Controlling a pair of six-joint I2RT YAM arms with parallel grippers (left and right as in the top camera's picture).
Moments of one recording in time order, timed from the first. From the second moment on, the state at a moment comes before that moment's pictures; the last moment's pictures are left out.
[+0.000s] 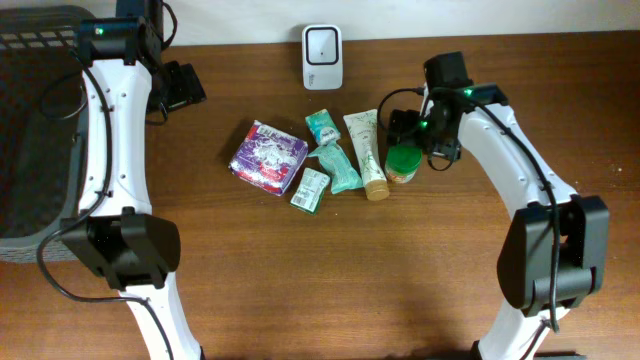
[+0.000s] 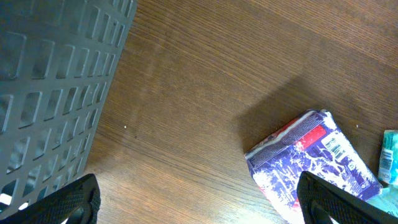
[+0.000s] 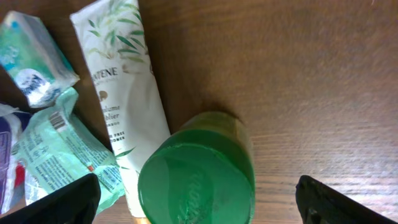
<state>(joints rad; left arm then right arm) 0.01 2.17 2.40 -1.53 -0.16 -0.39 0.15 1.94 1.57 -0.89 -0.14 0.38</state>
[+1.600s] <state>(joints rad) 0.01 2.17 2.40 -1.53 -0.16 -0.39 0.13 2.01 1.61 -0.96 -0.07 -0.13</state>
